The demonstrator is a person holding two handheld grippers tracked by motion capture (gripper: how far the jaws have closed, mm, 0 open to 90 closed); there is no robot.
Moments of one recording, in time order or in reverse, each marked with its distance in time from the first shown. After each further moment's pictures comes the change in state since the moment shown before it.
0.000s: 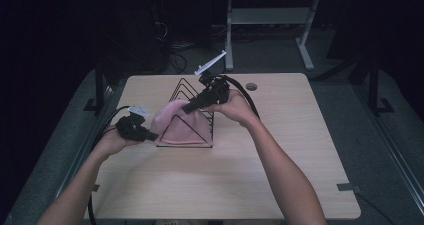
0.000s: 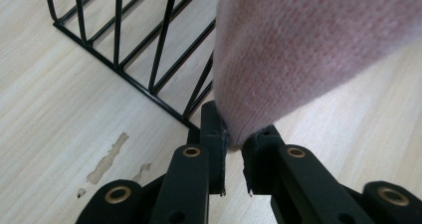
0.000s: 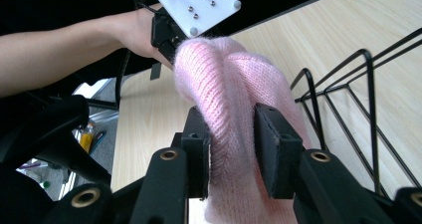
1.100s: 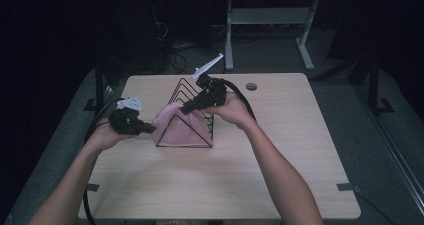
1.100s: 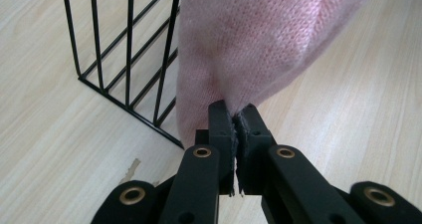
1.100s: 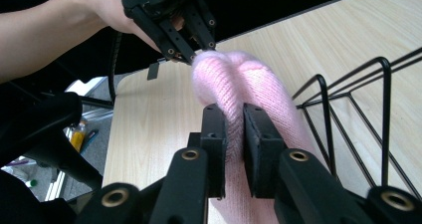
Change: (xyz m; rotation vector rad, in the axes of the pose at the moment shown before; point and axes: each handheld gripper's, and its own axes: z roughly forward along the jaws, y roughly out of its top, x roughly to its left) left arm -0.008 0.015 -0.038 -0.097 -0.012 0.077; right arm 0.003 -0.001 0.009 -0.018 -0.013 -0.040
